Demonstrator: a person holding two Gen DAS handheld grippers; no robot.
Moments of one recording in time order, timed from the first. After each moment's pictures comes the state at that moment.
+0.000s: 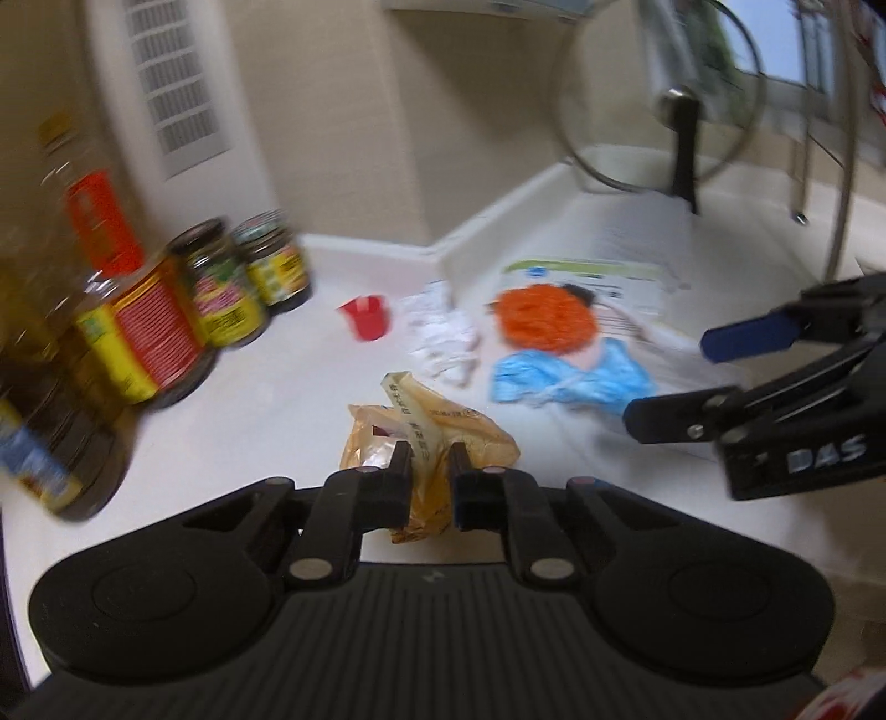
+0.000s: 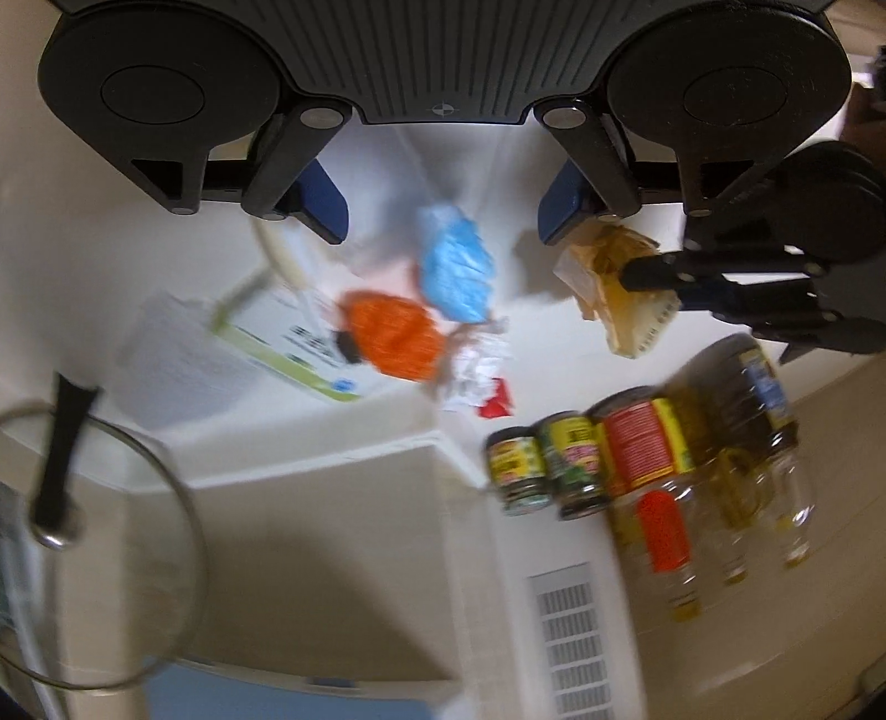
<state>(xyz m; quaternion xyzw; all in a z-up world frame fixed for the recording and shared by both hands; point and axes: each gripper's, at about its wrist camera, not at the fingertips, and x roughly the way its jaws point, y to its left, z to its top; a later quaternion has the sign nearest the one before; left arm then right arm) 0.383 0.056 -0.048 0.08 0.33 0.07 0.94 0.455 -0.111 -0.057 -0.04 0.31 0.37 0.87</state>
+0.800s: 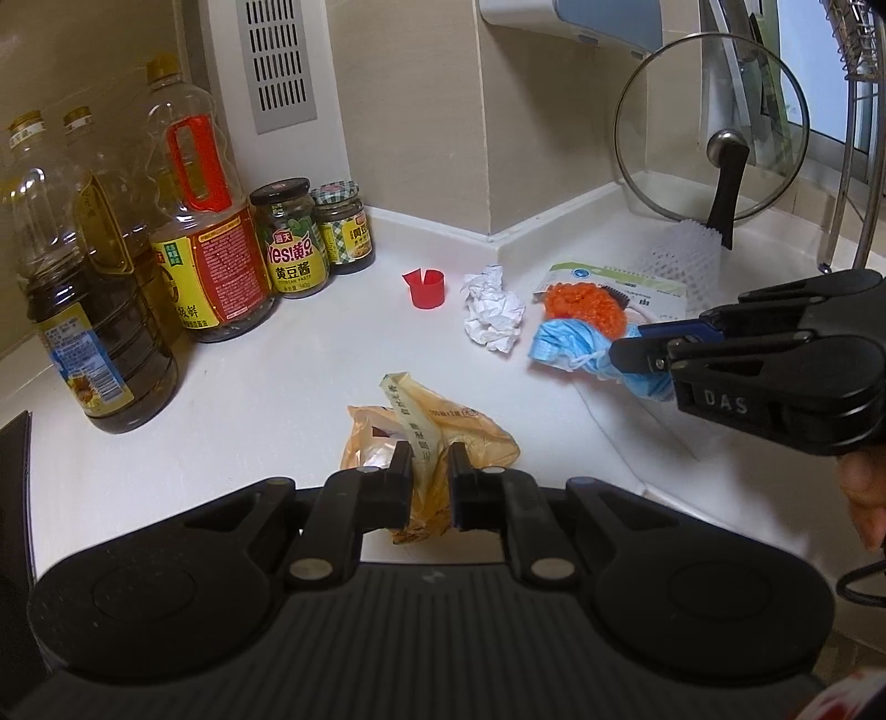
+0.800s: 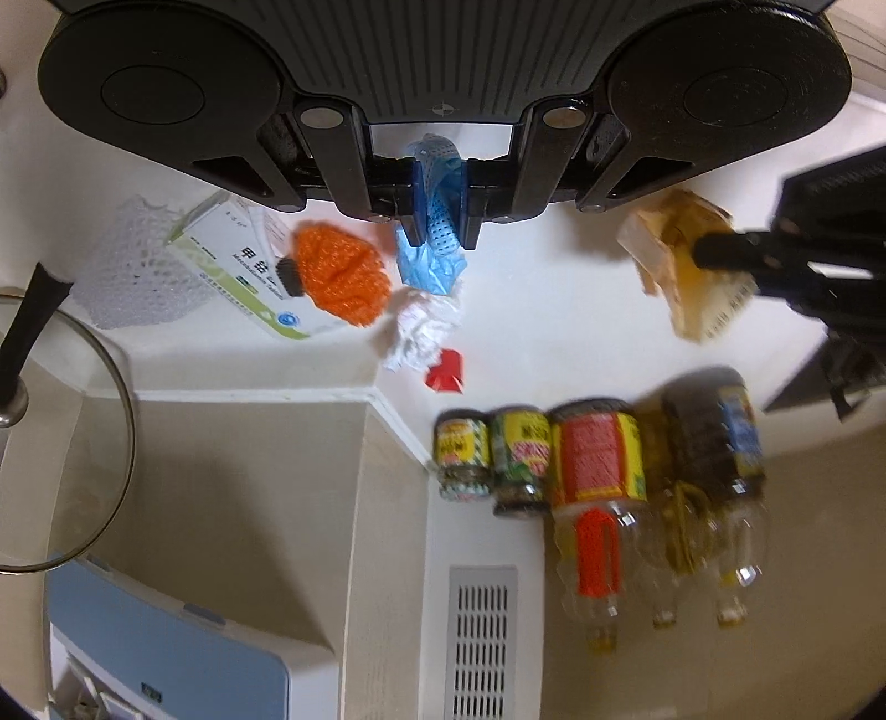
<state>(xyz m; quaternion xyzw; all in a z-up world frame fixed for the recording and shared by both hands) 0.332 0.065 -0.034 0.02 0.33 0.11 0.94 0.434 -0.088 -0.046 -0.10 0.26 0.40 0.87</state>
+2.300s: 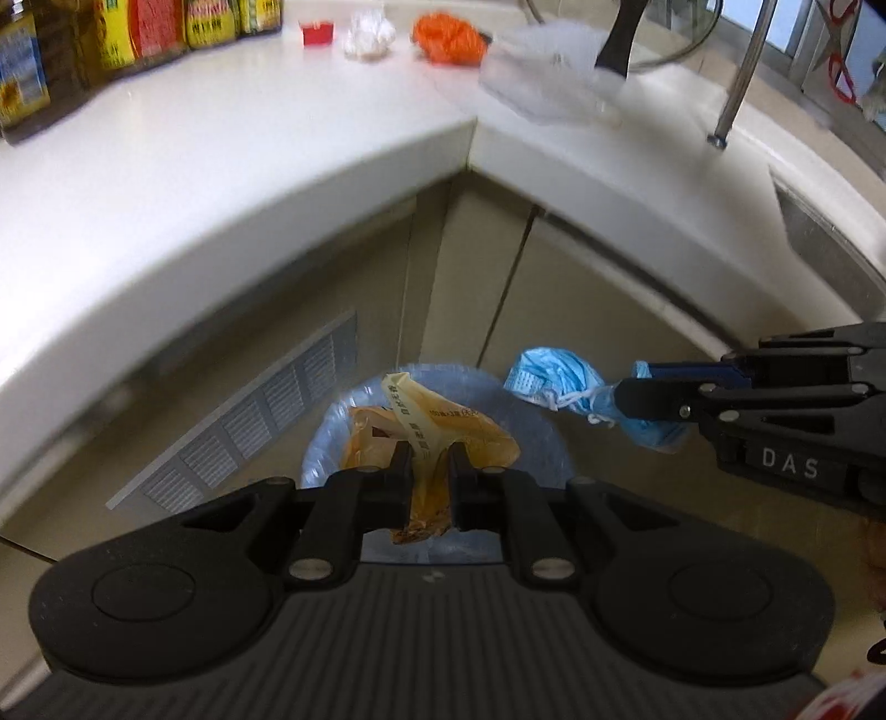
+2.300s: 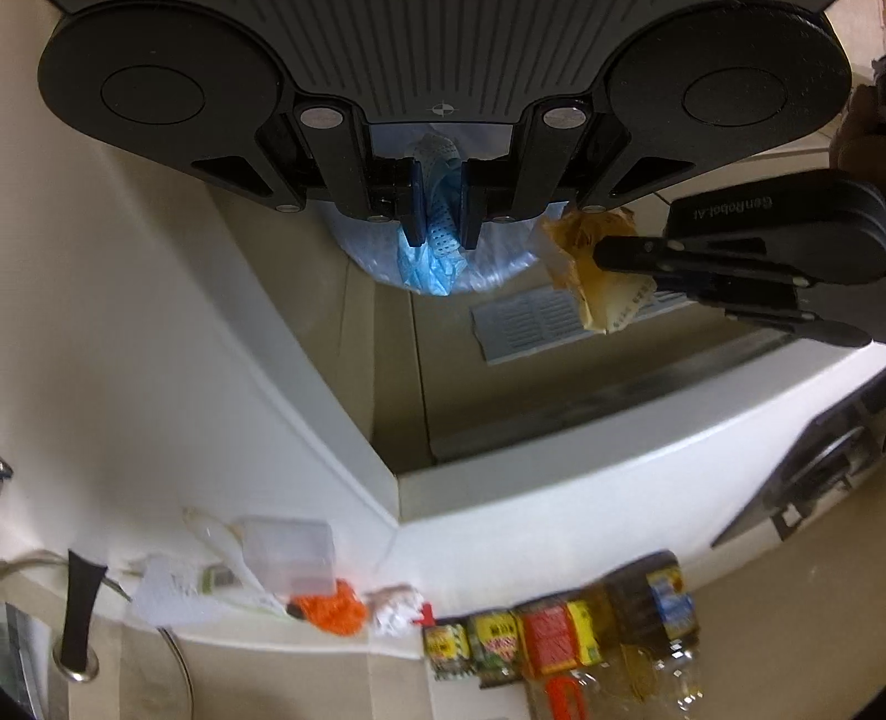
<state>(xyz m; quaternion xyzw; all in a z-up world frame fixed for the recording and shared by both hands) 0.210 -0.003 -0.161 -0.07 0.46 0.01 0.89 0.287 -0.186 -0.150 -0.08 0.42 0.37 0.83</state>
